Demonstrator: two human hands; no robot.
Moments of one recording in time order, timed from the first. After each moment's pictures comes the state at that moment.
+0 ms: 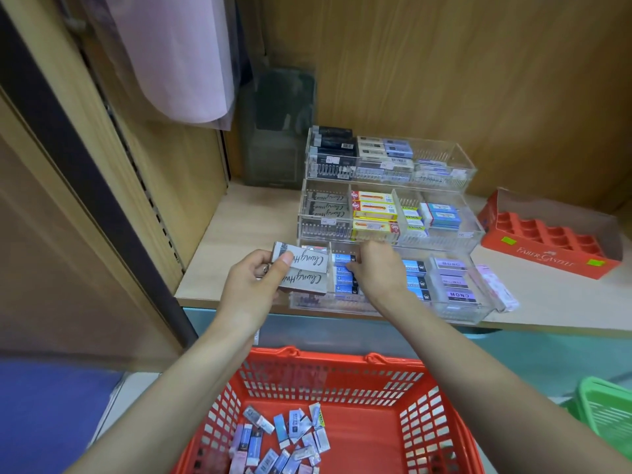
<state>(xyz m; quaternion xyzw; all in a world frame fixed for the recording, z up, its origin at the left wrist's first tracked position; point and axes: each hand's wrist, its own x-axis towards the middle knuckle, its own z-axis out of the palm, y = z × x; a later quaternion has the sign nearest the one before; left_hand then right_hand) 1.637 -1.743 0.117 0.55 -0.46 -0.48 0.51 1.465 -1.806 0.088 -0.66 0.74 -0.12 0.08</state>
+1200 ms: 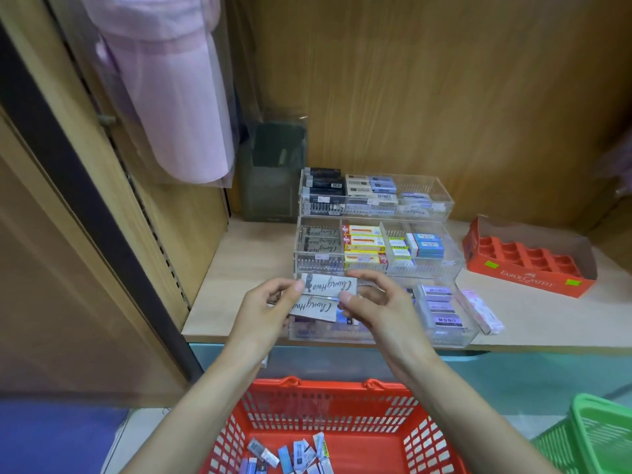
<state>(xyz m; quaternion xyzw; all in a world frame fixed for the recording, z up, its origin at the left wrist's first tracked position) 1.633 -1.747 0.135 0.52 -0.52 -0.49 0.47 1.471 -1.729 0.139 -0.42 0.48 -0.56 0.53</state>
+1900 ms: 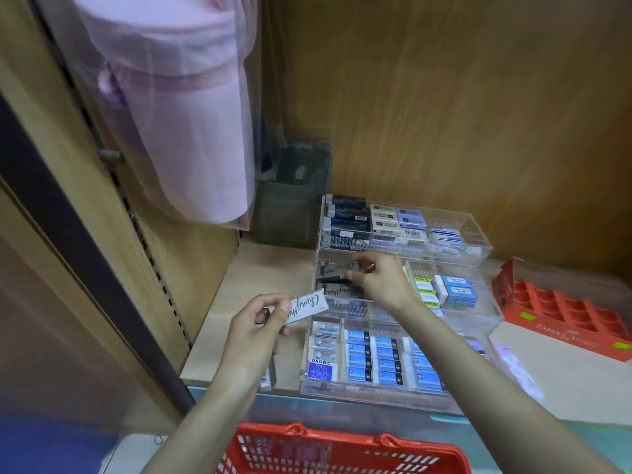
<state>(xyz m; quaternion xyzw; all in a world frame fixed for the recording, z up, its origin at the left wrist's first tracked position) 1.655 -1.796 0.132 0.56 -0.42 -0.49 0.53 1.461 -1.890 0.136 -0.64 0.66 -0.30 0.26</state>
